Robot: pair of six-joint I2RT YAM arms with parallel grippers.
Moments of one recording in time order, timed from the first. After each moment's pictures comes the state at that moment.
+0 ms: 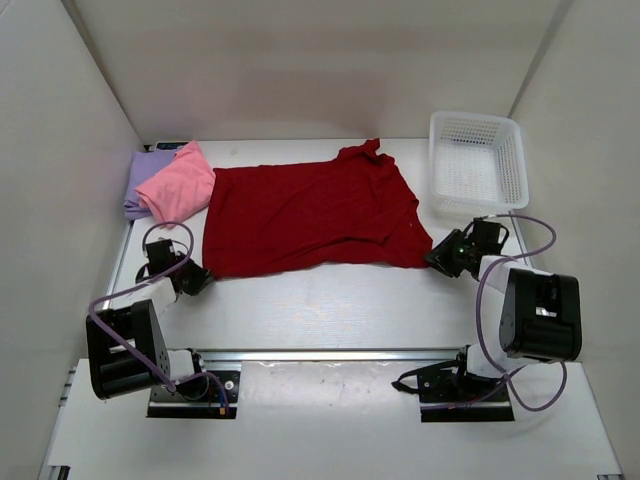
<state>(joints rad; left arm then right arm) 0.24 1.30 0.45 -0.08 0.23 -0.73 -0.15 1.47 0.59 0.00 -0.37 0.61</state>
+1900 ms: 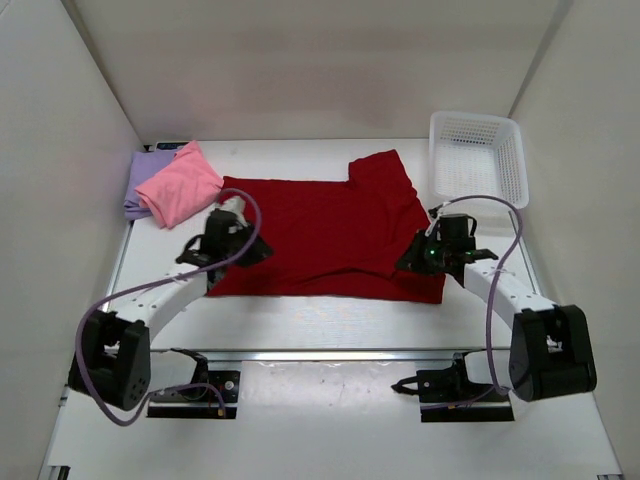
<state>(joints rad) -0.26 1.24 0.67 -0.13 0.15 -0.64 0.13 1.25 0.65 -0.23 -0.38 0.47</state>
